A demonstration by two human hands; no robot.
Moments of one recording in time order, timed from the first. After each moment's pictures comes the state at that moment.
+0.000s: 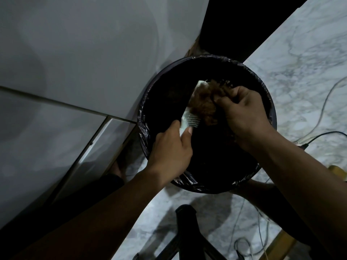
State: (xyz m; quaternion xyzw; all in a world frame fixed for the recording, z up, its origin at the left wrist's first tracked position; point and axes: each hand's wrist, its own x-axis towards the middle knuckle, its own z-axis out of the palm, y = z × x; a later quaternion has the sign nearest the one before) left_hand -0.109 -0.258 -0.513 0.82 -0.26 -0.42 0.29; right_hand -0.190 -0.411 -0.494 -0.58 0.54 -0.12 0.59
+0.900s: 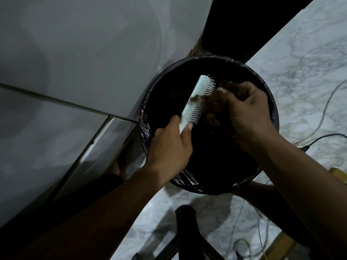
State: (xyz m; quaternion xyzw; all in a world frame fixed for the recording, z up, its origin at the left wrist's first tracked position) left_hand -0.103 -0.260 -0.514 0.84 -0.28 -0.37 0.28; right_hand -0.184 -0.409 -0.495 -0.54 0.56 -0.14 0.61
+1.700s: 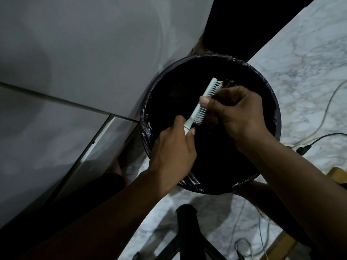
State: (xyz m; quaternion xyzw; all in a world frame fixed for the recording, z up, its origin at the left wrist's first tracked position) left_hand -0.112 -0.259 -0.512 0.84 -0.33 -0.33 0.27; right_hand -0.180 -0.398 -0.502 -0.54 0.55 -0.14 0.62
